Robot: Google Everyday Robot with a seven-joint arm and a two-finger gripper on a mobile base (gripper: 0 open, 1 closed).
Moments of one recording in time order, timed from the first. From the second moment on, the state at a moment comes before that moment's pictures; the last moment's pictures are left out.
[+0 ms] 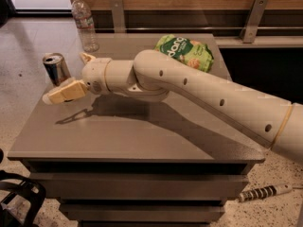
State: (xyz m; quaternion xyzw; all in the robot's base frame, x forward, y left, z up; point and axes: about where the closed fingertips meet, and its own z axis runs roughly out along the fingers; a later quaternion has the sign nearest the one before) arm 0.594 0.231 0.889 -0.48 0.58 0.40 0.53
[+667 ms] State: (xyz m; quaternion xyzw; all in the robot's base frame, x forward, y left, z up) arm 0.596 0.258 0.888 -0.49 0.56 0.41 0.53
